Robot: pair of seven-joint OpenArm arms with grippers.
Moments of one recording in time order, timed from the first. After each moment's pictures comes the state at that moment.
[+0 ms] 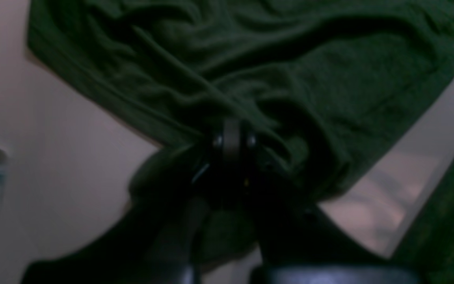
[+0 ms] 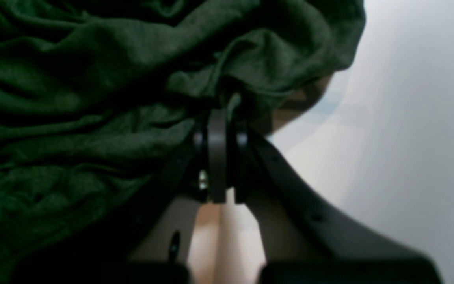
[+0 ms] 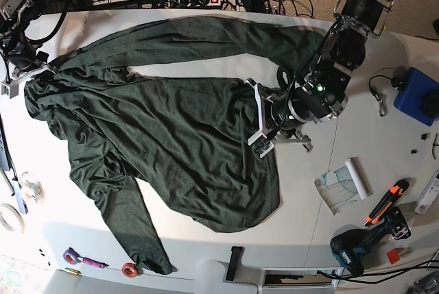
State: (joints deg) left arm -8.9 -15.1 25.1 97.7 -18.7 -20.2 51.7; right arm -6.2 22.8 50.0 83.6 31.0 31.0 -64.2
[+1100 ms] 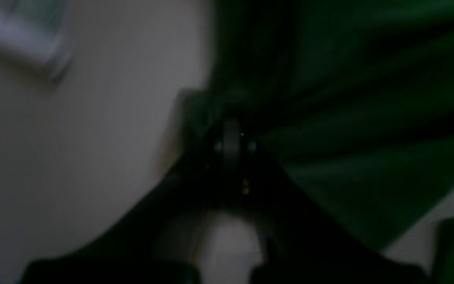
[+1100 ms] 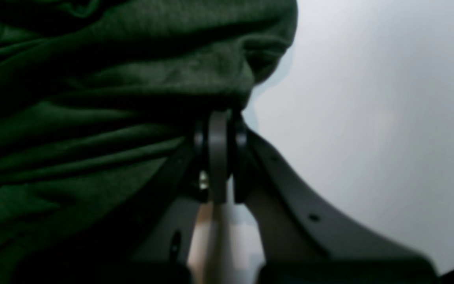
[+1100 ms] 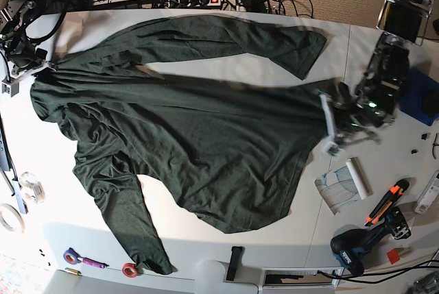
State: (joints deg) left arm -9.7 -28.9 16.4 86.4 -18.1 -18.6 55.0; right arm -6.2 22.7 50.0 83.6 24.2 29.9 -63.0
